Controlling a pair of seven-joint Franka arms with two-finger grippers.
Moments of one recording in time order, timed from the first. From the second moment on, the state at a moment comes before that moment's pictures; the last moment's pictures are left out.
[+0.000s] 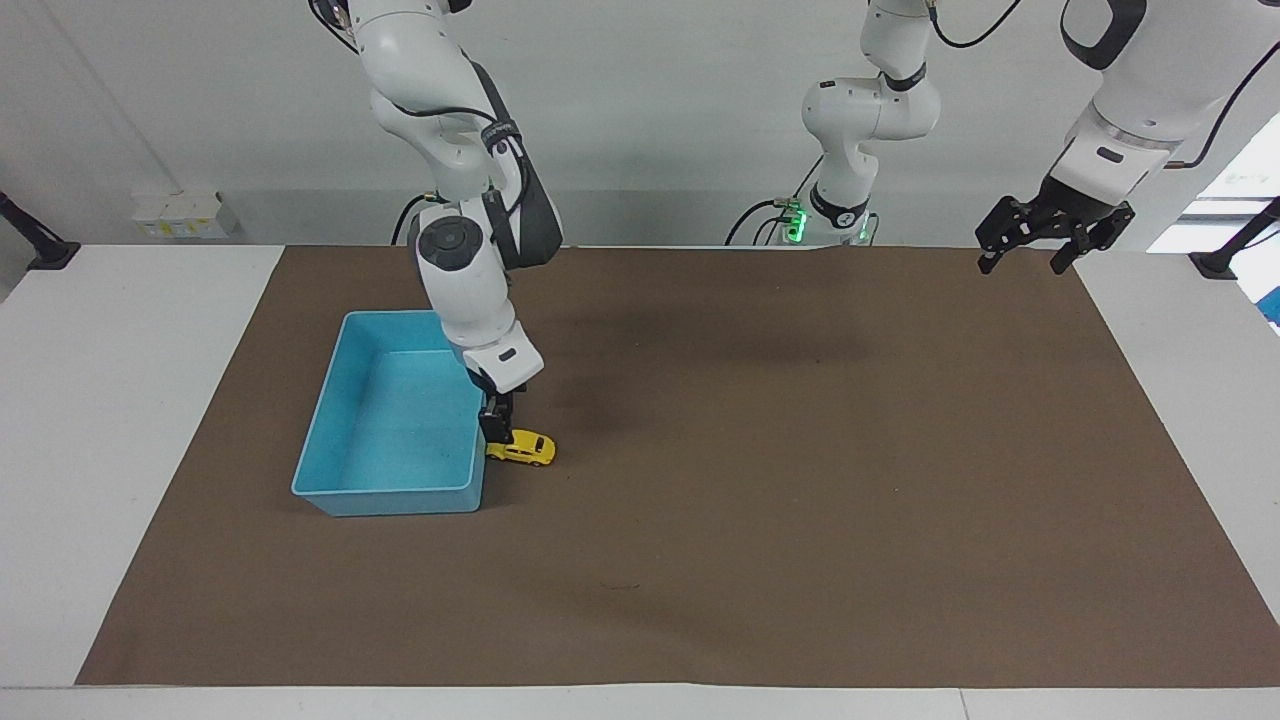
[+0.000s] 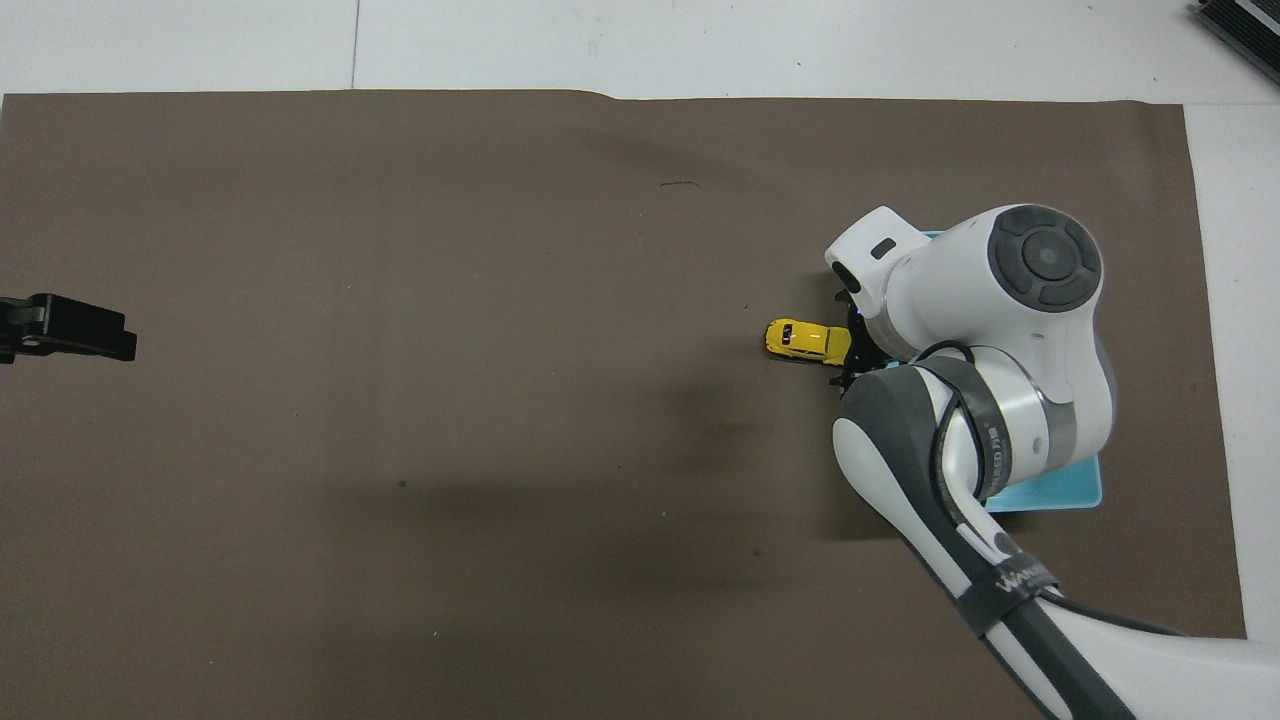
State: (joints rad) left arm -0.10 -0.04 0.07 -1.61 -0.02 1.55 0.02; right arm 0.10 0.30 0.18 -1.96 -0.04 2.33 -1.19
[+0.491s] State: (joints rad) left arm -0.10 -0.04 0.07 -1.61 -0.02 1.55 0.02; right arm 0.12 0.35 0.18 -1.97 -0.07 2.41 -1.18
